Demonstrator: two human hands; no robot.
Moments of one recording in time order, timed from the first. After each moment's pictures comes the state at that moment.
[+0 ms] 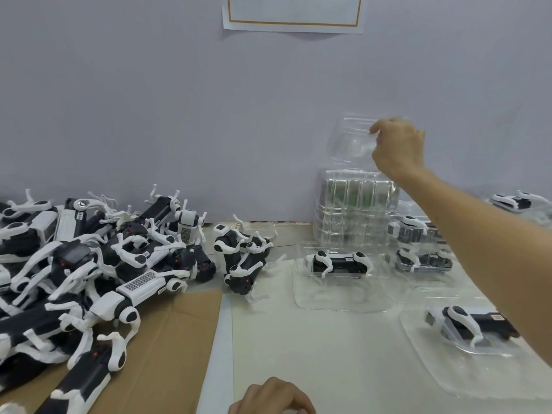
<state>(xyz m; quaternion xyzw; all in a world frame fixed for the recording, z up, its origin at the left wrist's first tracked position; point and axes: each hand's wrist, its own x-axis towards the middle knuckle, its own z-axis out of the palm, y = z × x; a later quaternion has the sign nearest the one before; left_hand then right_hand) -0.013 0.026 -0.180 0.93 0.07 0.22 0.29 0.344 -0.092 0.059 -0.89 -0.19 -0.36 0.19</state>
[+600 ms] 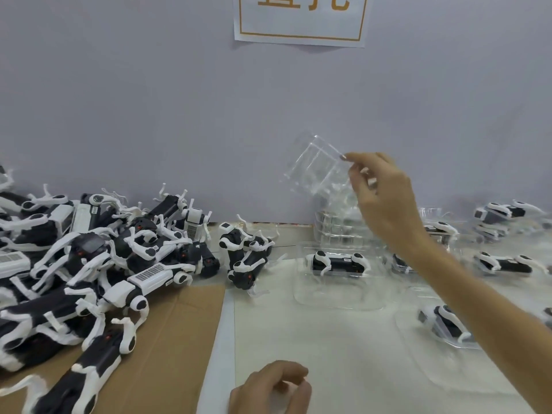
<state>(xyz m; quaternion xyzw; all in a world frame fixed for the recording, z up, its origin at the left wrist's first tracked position) -0.028 0.010 -0.158 0.85 0.15 0.21 0.47 0.181 -0.093 0.021 -0.74 -0.36 -0.31 0.47</state>
